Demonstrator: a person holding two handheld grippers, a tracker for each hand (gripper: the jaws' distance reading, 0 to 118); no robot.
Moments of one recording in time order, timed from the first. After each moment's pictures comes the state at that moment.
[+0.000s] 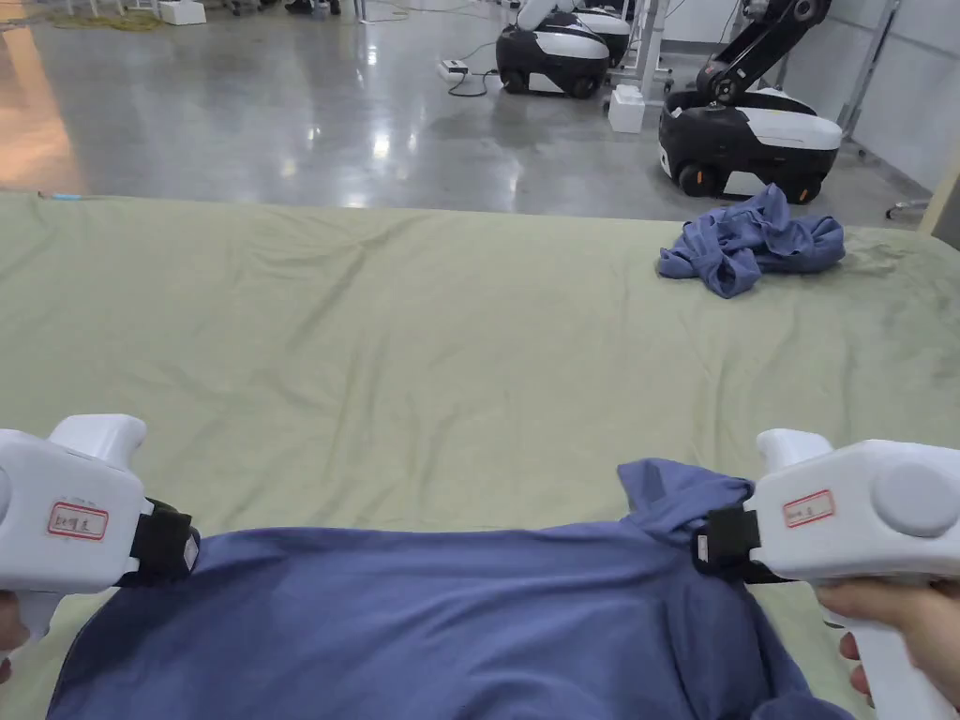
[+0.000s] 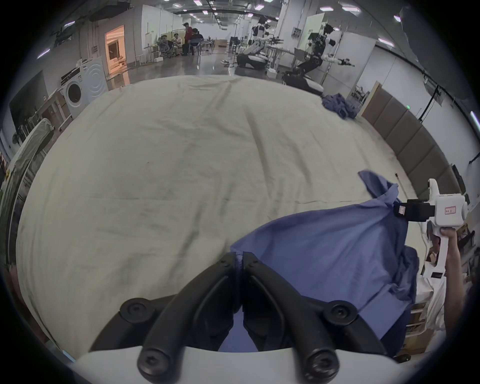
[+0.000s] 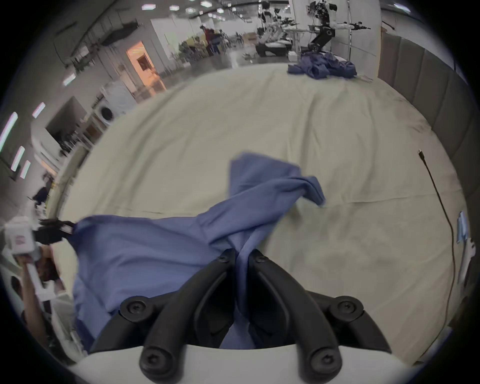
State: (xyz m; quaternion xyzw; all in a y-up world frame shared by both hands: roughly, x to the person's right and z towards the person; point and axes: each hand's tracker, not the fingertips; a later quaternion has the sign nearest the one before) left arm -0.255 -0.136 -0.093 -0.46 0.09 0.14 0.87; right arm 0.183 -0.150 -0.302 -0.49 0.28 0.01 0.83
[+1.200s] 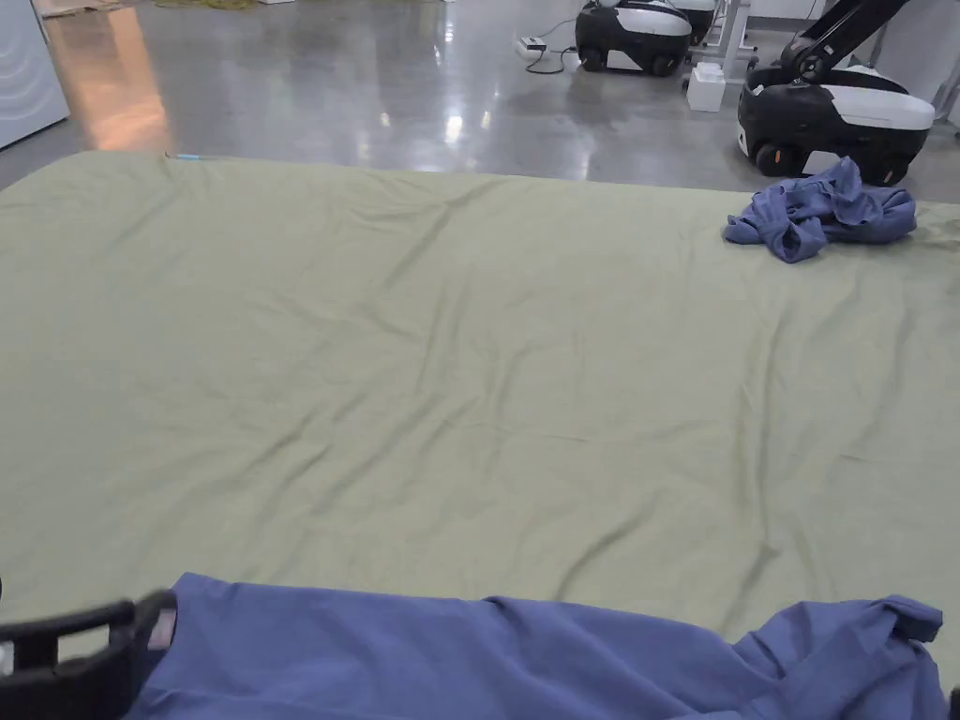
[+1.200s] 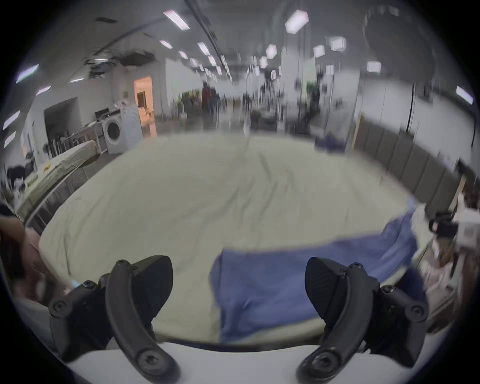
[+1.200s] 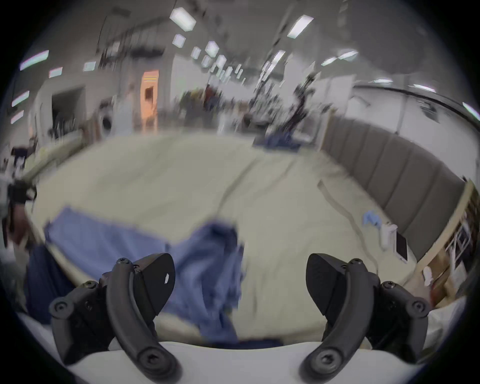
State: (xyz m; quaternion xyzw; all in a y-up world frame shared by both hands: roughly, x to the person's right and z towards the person) left arm -0.153 -0.099 0.174 -0.23 0.18 0.10 0.95; right arm 0.327 -0.107 -0.028 -0.20 0.19 0.08 0.96
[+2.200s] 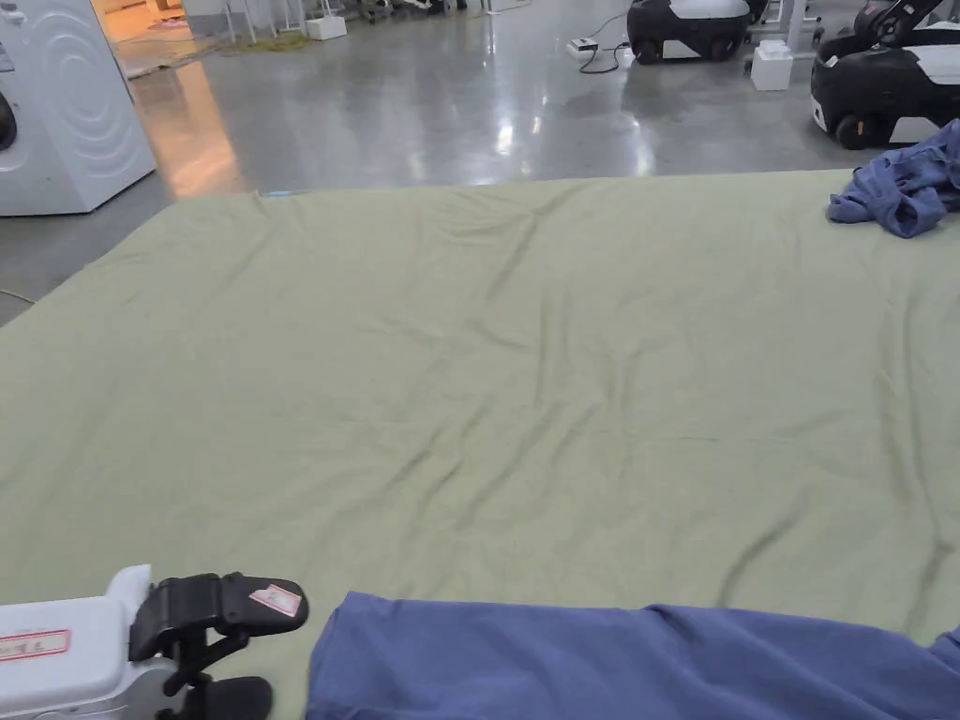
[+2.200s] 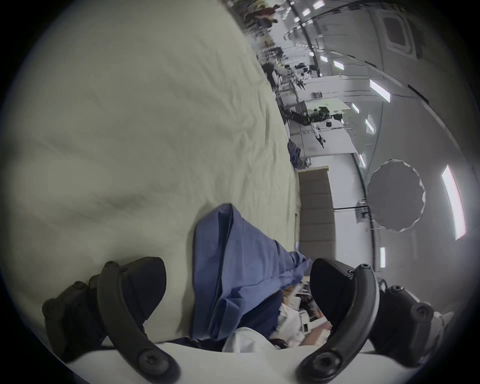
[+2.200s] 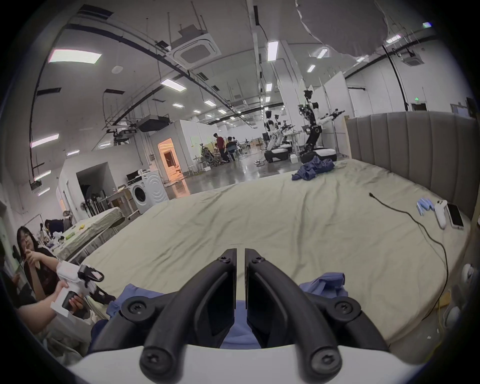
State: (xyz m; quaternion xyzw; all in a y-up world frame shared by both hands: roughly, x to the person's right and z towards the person) left arm -0.323 -0.228 0.135 -0.36 -0.07 0.59 0.72; right arm 0.242 -0.098 -0.004 -0.18 0.28 -0.09 0.94
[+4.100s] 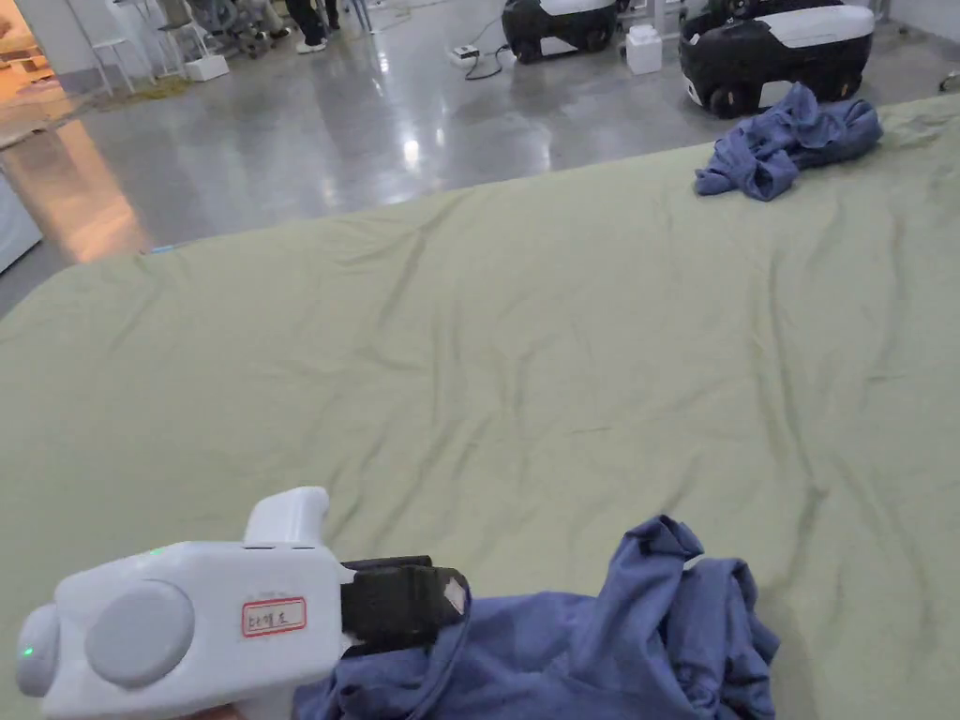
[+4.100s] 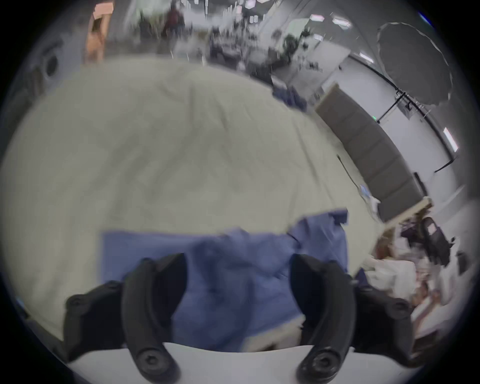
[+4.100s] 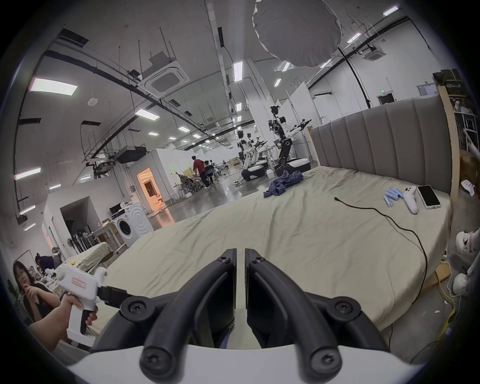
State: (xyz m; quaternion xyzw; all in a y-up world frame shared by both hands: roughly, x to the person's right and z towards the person) left arm -0.158 -0.123 0.024 -0.41 0.03 0.18 0.90; right arm 0.322 -0.093 -0.011 -0.14 0.21 -0.16 0.96
